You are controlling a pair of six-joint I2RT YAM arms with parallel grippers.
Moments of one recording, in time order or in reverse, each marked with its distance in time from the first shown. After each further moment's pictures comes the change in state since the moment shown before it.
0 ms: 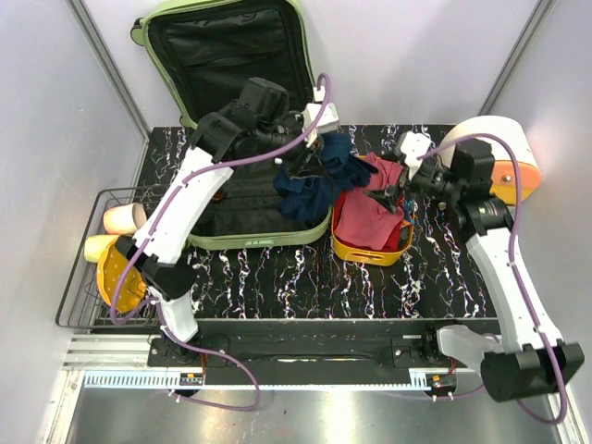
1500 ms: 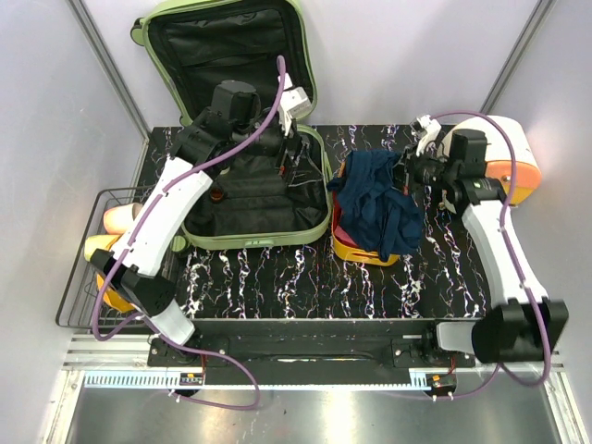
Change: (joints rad) left arm 0.058 -0.179 -0.280 0.305 0.124 -0.259; right arm -0.099 0.087 0.033 -0.122 0.024 0.475
